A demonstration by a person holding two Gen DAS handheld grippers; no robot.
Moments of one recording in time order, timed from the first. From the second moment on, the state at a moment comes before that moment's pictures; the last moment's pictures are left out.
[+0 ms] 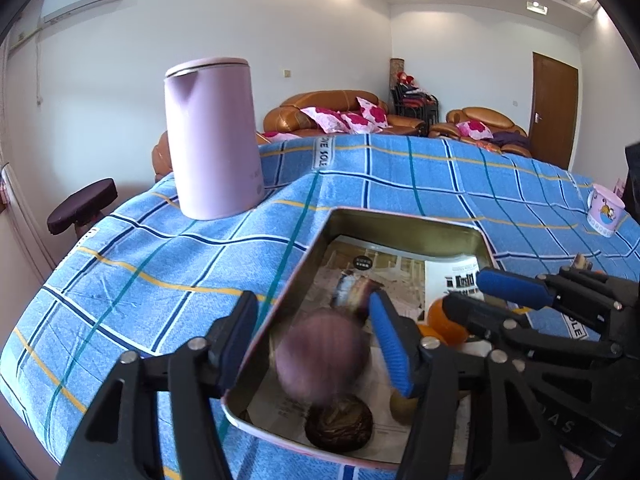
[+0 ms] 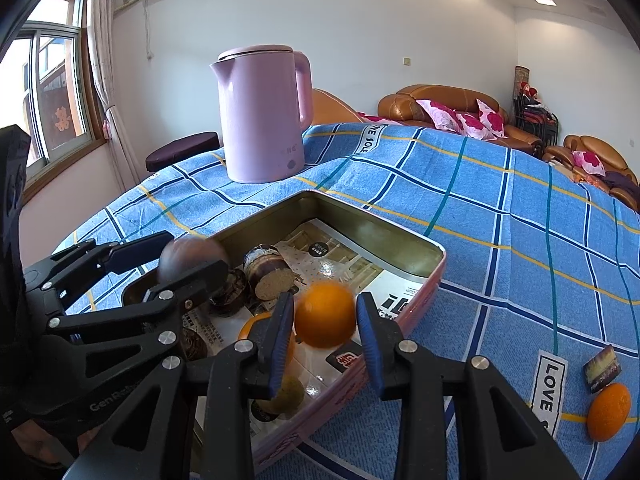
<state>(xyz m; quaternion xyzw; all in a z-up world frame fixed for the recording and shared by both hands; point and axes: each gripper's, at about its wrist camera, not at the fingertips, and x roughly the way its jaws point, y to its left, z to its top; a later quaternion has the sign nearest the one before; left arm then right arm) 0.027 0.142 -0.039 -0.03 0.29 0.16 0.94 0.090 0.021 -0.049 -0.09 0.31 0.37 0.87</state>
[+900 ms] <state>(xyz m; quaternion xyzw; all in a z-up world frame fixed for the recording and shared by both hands) 0.031 0.100 -0.021 -0.02 0.28 0.14 0.95 0.092 -0.061 -0.030 -0.09 0.29 0.31 0.90</state>
